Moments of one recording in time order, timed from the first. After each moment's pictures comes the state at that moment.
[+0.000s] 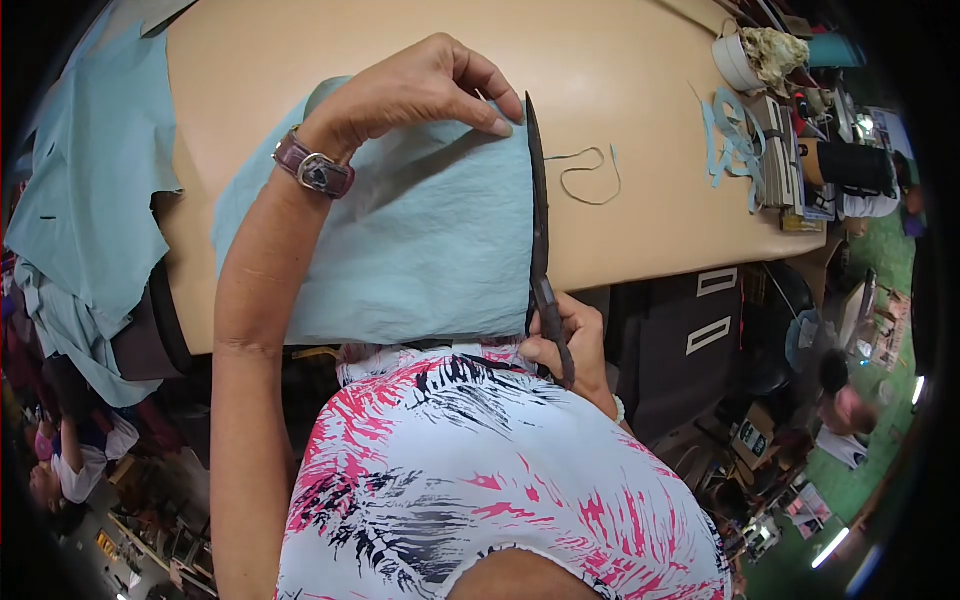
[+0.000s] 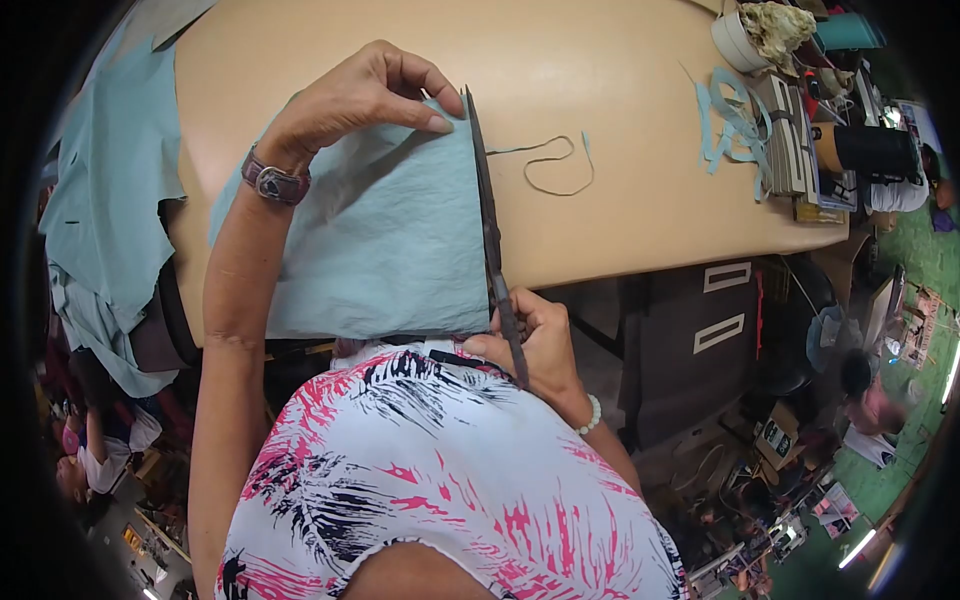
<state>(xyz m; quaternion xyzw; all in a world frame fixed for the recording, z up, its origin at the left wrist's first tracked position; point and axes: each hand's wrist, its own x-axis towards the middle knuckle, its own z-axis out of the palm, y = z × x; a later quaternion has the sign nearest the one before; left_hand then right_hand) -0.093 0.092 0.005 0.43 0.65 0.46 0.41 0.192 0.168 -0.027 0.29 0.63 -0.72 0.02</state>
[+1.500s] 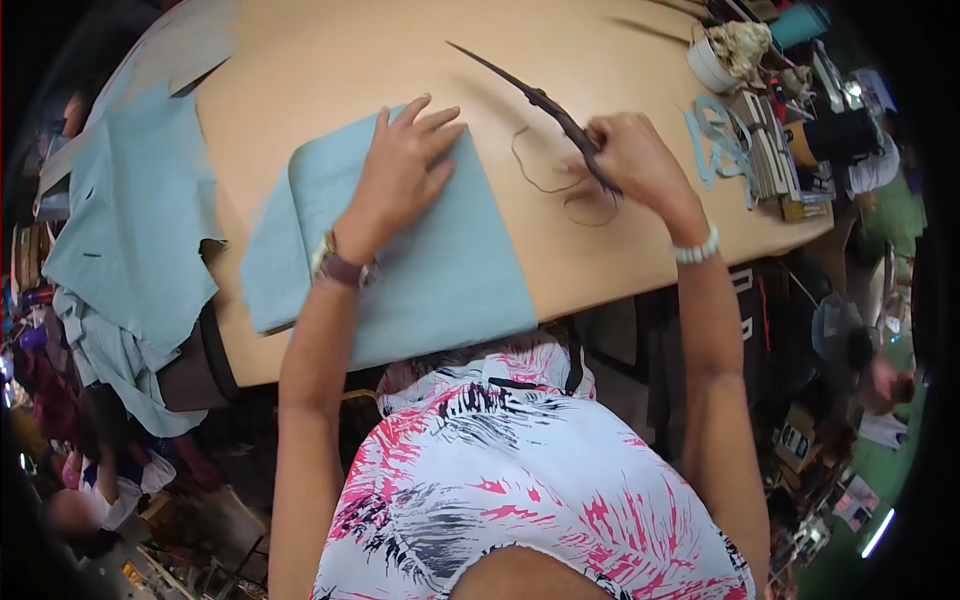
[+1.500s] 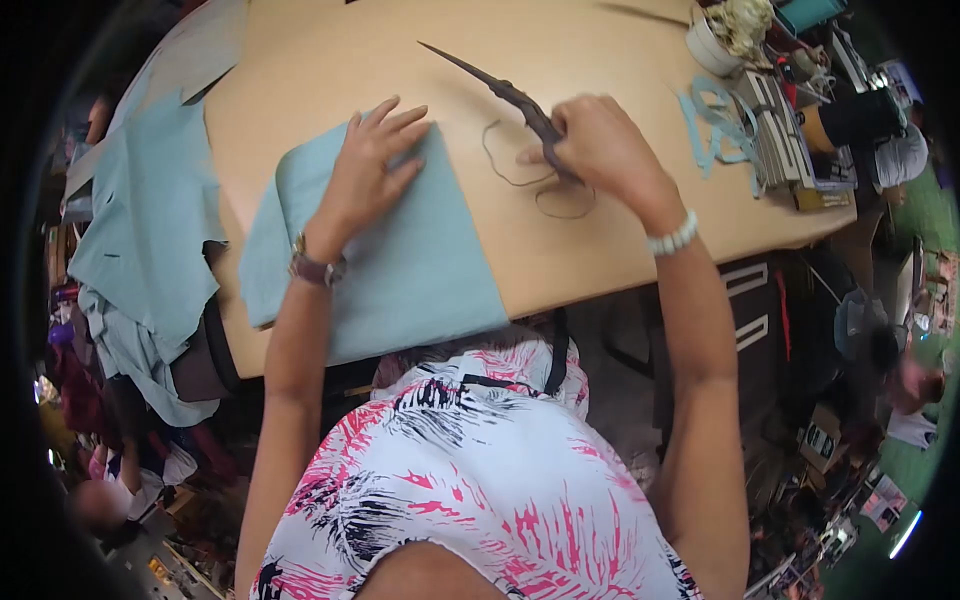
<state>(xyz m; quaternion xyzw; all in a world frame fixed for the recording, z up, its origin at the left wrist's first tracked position) -0.077 0.061 -0.024 0.52 0.82 0.25 -0.03 0.045 0.283 0.031 0.13 0.96 -0.25 0.03</state>
